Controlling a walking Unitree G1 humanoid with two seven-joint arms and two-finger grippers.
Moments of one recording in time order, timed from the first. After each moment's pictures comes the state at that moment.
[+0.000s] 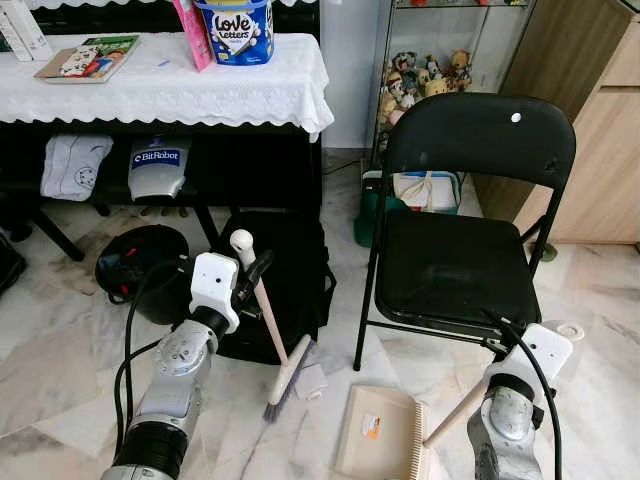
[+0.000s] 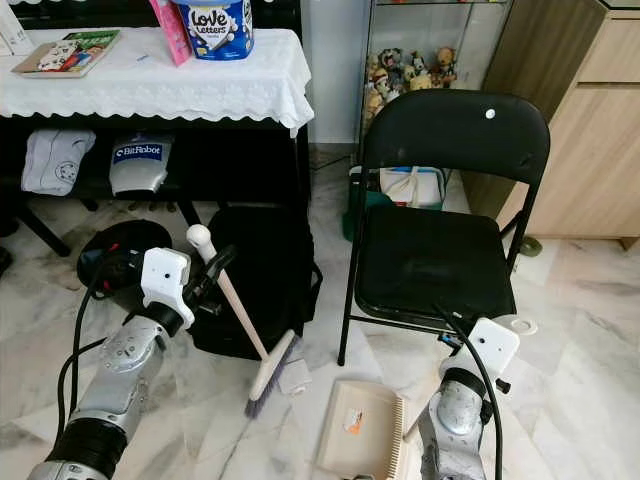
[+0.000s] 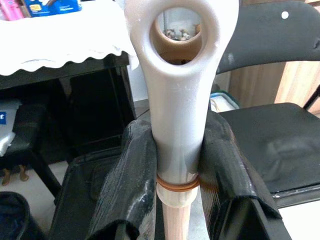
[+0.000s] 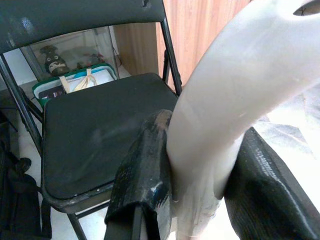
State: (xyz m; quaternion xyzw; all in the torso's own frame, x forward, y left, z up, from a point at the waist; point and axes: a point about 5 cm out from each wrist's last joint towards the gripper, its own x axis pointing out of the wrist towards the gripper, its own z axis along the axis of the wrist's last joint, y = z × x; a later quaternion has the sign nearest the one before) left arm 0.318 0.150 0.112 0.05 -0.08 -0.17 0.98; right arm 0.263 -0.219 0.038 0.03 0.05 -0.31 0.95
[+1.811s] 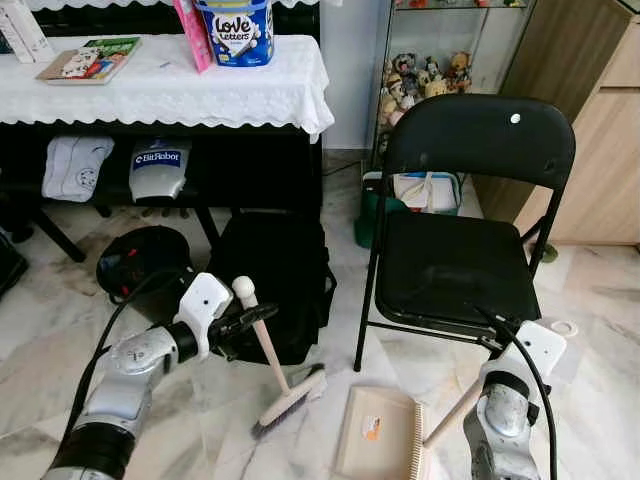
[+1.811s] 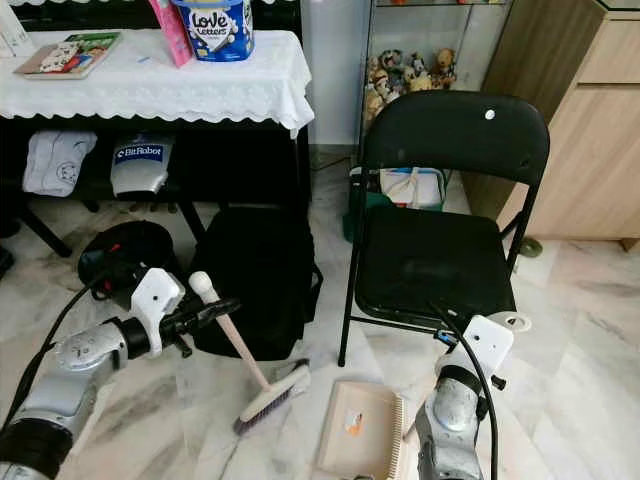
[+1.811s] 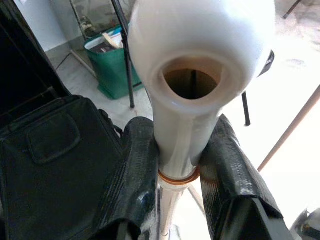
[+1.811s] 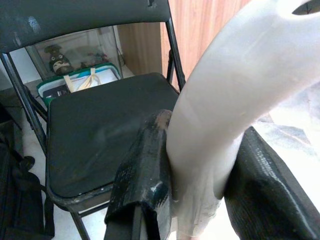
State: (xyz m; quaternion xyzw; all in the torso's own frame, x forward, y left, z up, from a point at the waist) left arm 0.303 0.191 0.104 0.13 0.06 -0.38 0.91; right arm 0.268 -0.216 0.037 0.02 0.05 -0.30 0.95
